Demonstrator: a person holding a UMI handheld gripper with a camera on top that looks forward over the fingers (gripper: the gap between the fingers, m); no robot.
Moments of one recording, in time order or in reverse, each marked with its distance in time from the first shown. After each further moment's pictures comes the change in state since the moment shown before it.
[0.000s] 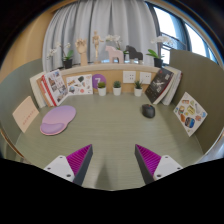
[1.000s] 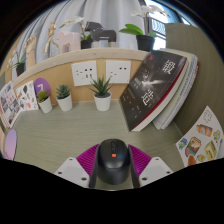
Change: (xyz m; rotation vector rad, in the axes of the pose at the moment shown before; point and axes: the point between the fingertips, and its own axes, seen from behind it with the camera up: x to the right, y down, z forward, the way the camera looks) arm 0.201 -0.107 0.275 -0.039 0.112 0.047
